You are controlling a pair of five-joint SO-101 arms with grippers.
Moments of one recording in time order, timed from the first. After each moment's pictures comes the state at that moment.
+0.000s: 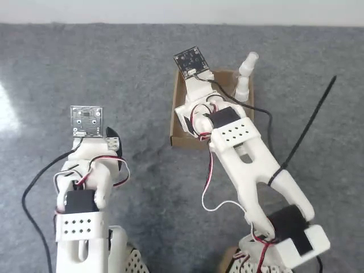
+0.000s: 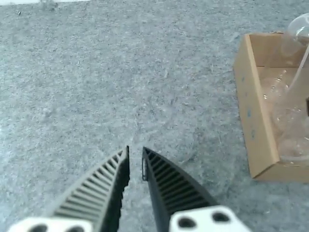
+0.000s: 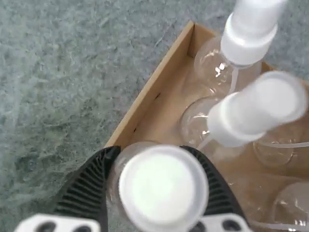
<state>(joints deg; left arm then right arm) -10.2 -68.2 74.2 44.7 0.2 -28.7 -4.9 20.7 42.8 1.9</state>
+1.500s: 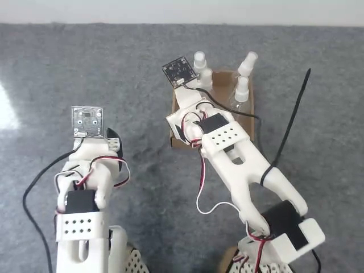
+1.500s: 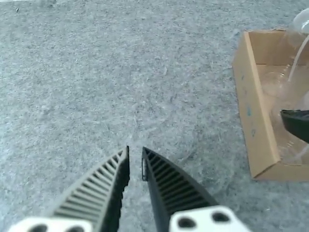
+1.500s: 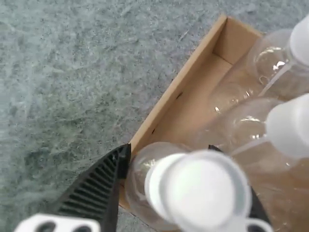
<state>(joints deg) -10.1 -68.2 74.8 44.7 0.2 -32.1 -2.1 23.6 37.5 1.8</state>
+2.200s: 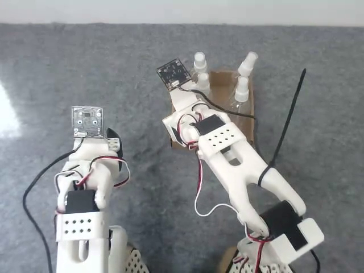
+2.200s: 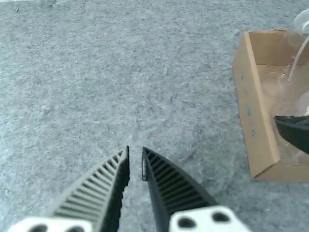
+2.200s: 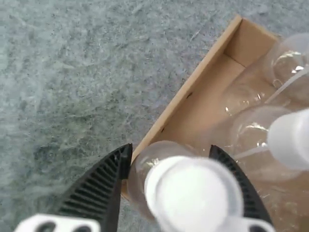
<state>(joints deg) -10.1 -68.2 74.8 44.7 0.2 -33.8 -2.1 22.7 39.2 2.0</state>
